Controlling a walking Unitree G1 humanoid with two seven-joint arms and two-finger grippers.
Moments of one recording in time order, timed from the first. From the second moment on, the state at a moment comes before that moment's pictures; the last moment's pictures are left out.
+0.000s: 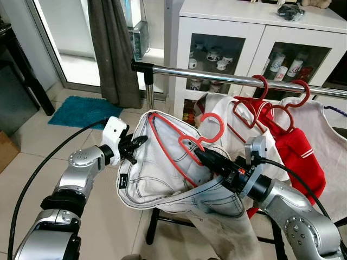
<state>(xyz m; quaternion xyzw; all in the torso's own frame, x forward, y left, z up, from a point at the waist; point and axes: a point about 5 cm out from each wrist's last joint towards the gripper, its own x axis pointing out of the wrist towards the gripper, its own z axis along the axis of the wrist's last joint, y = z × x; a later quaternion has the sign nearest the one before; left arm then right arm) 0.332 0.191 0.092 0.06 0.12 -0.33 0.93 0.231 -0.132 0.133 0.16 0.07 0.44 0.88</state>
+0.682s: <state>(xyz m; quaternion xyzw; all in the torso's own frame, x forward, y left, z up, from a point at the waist) 0.344 0.178 0.115 0.12 0.08 -0.38 0.91 0.221 -0.140 0.114 0.05 0.15 0.44 0.88</state>
